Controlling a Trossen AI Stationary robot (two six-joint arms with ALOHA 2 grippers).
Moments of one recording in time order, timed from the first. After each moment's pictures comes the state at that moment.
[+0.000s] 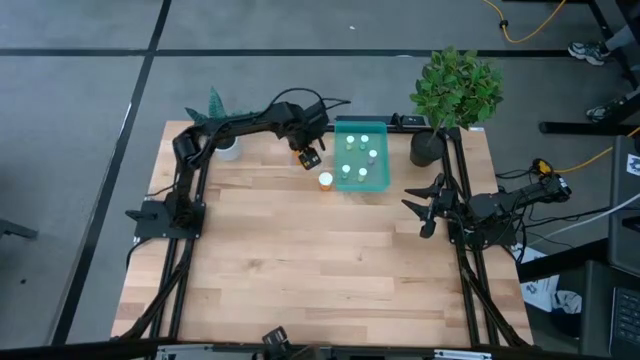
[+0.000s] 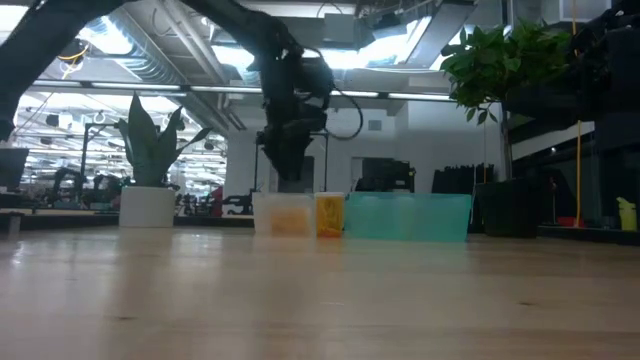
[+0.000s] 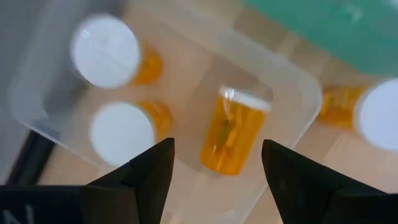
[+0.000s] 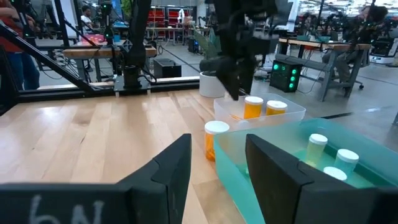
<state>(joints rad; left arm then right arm) 0.52 2.01 1.70 -0.98 -0.08 -0.02 0.36 0.08 0.03 0.02 0.69 0.02</state>
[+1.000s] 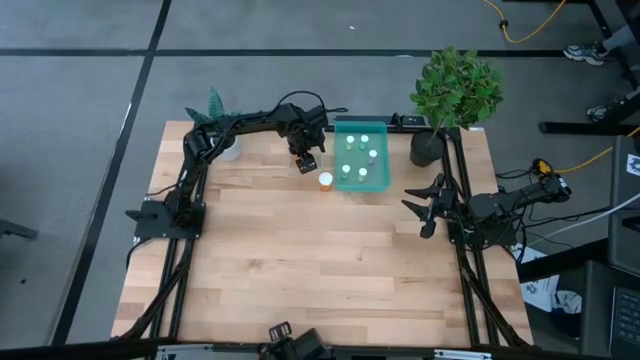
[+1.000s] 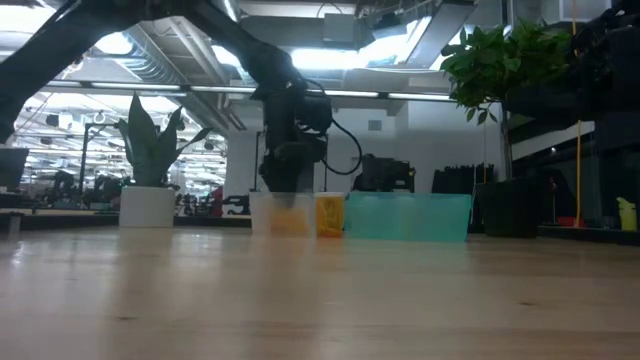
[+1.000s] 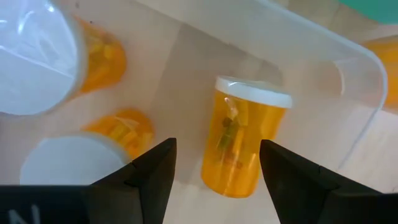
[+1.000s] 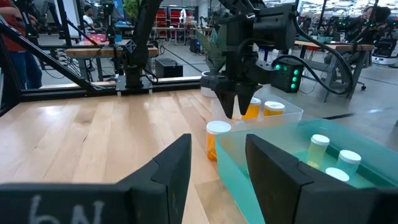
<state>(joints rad) 0.57 2.12 1.70 -0.99 0.07 0.14 0.36 0.08 0.03 0.02 0.68 0.02</state>
